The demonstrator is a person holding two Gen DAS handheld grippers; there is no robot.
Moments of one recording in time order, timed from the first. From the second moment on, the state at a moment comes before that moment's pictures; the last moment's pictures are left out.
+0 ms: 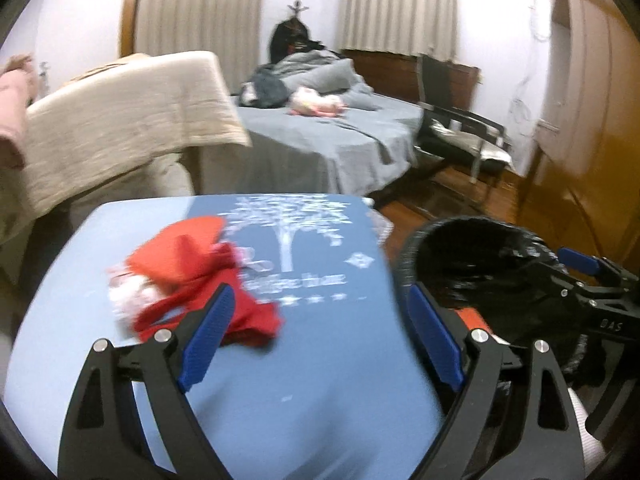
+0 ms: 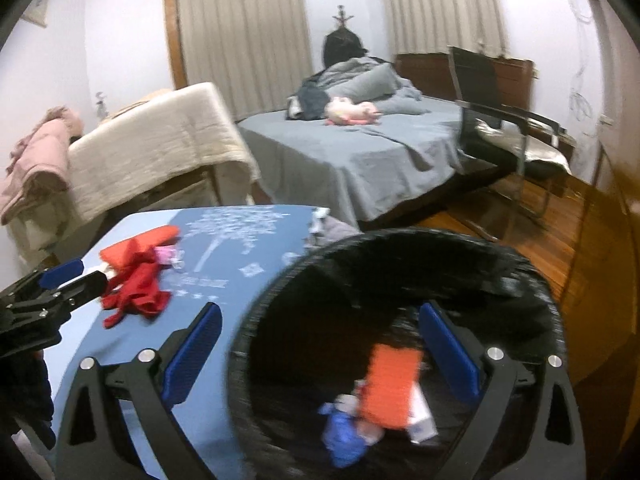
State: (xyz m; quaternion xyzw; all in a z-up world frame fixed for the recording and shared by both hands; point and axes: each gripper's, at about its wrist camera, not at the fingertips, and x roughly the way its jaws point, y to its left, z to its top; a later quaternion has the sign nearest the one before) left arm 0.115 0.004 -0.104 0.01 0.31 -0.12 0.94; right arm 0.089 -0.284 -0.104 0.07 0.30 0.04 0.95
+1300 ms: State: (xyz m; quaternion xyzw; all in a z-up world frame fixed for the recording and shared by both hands) left arm 0.178 0.178 -0.154 -0.05 0.33 0.04 0.94; right arm 0.204 -0.075 -0.146 -0.01 0.34 0.18 0.92
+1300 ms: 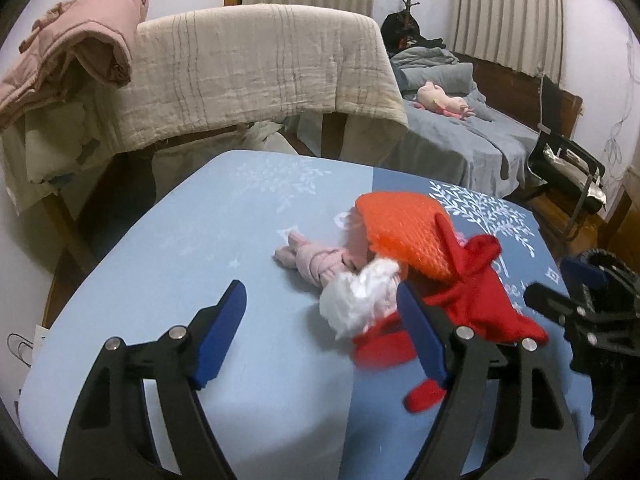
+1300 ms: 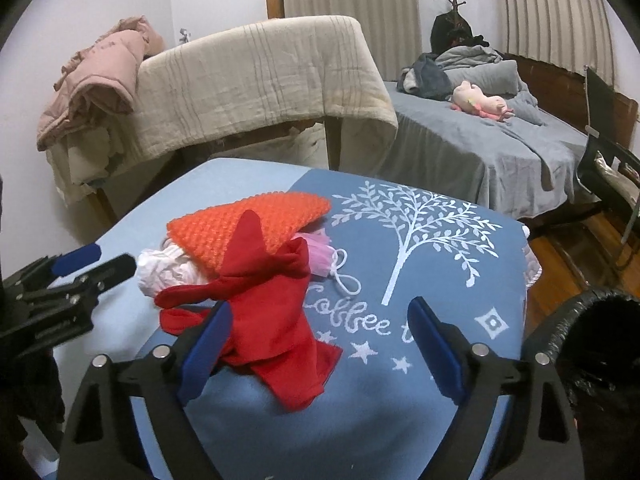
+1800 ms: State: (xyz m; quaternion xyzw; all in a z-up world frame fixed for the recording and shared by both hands) left arm 0.220 0.167 -0.190 -0.06 0.39 0.01 0.92; right arm 0.217 -0.076 -0.158 -0.01 0.35 0.18 0.92
